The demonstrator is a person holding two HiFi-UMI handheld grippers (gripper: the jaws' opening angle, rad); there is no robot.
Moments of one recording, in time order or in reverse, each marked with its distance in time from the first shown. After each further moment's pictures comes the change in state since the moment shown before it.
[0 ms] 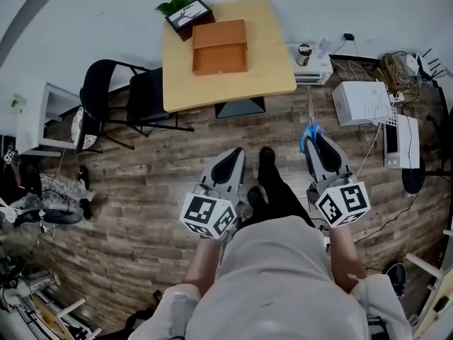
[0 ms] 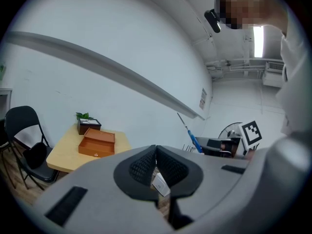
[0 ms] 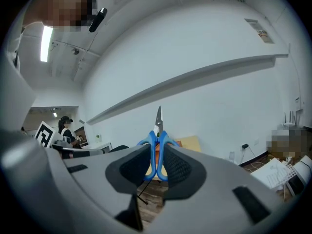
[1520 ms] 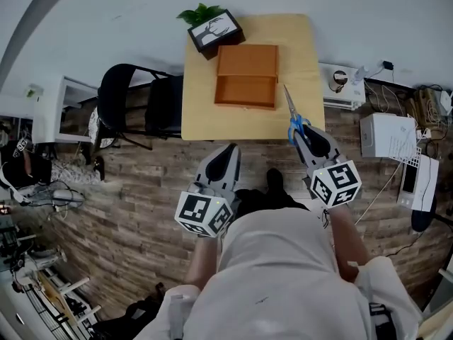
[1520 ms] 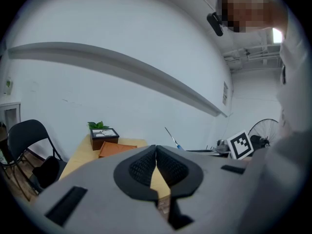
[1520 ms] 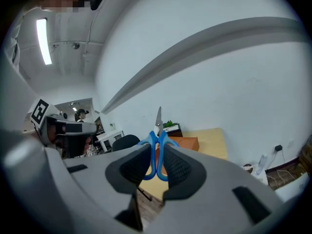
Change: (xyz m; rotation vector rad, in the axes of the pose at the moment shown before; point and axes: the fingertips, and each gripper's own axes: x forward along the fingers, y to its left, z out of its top) left arm 0.142 0.159 0.089 0.011 0.013 0.196; right arm 0.273 -0.060 0.000 -0.046 0.196 0.238
